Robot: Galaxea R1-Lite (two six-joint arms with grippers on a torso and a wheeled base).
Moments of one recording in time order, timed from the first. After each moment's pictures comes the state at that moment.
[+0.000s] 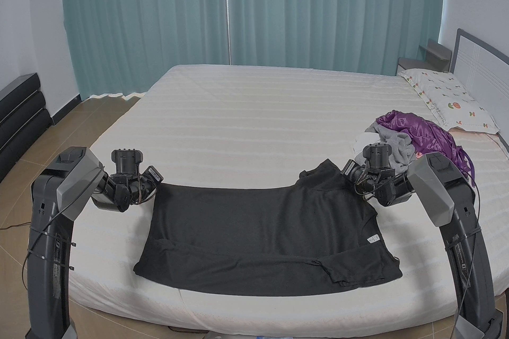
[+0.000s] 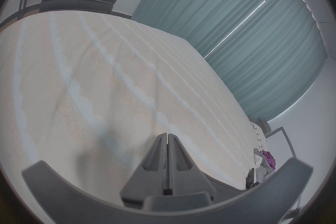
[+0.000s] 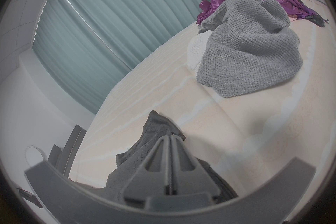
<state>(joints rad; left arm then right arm) 0.01 2.64 -1.51 -0.59 -0.06 -0.78 0.14 2.80 -1.80 -0.54 0.02 0.69</state>
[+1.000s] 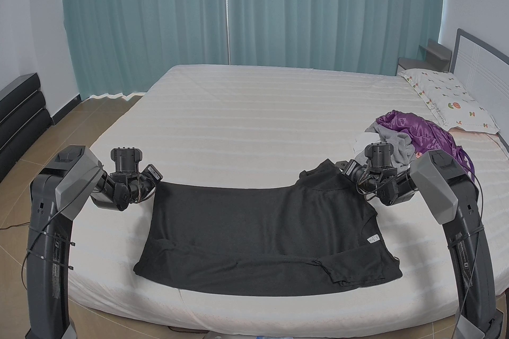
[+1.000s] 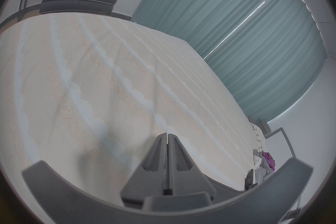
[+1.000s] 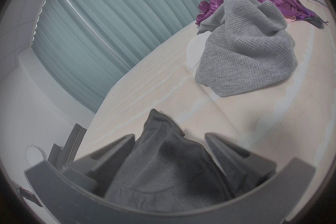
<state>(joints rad) 0.01 2.63 -1.51 -0.59 -0.06 -0.78 0.14 2.77 -1.75 -0.55 0.03 0.69</state>
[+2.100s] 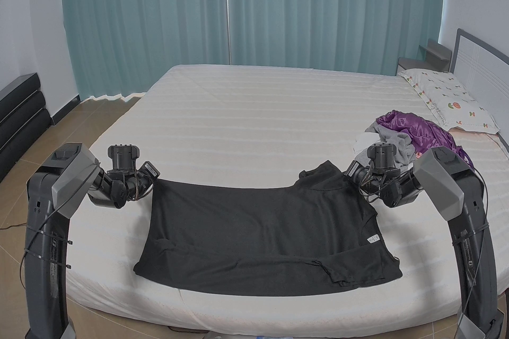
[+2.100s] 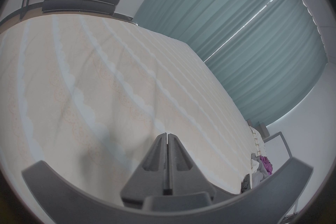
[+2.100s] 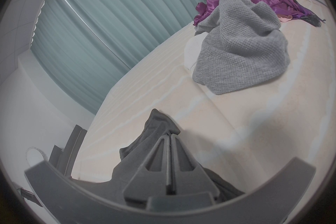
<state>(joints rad) 0.02 2.61 -1.50 -0.58 -0.06 -0.80 0.14 2.72 -1.64 -0.59 0.03 0.70</state>
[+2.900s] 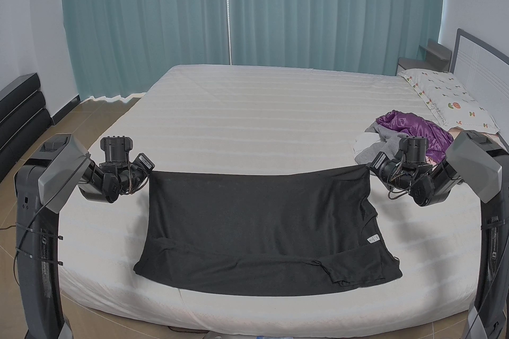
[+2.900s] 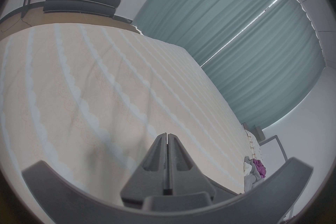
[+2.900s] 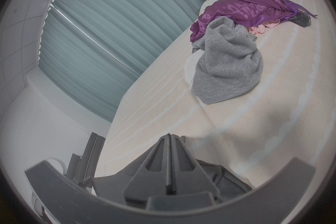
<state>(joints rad) 0.03 2.52 -1.43 -0.59 -0.06 -0.82 0.05 2.46 -1.25 -0.79 0.17 0.78</state>
